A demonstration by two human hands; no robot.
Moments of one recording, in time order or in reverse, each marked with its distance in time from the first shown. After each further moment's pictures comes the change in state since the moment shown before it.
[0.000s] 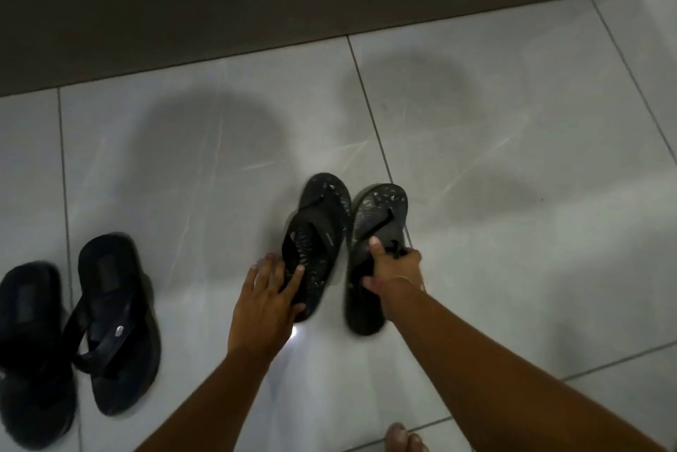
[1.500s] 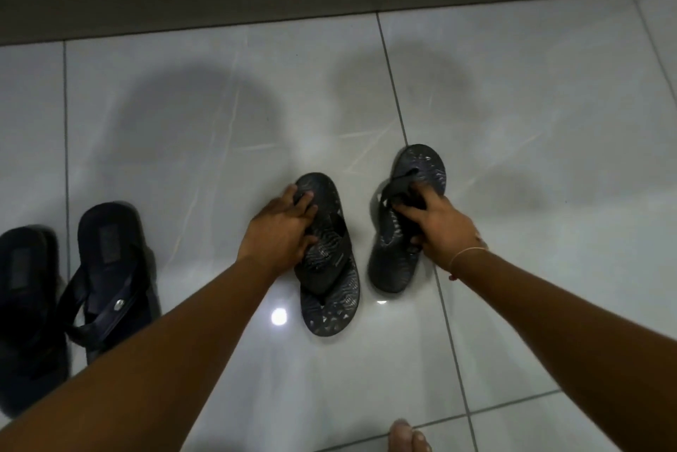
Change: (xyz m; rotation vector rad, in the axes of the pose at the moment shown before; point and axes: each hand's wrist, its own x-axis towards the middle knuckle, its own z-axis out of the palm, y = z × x) left_hand 0.080 -0.031 -0.032 -0.010 0.069 0.105; right_hand 0.064 -0.044 -0.046 -1.306 -0.176 -1.131
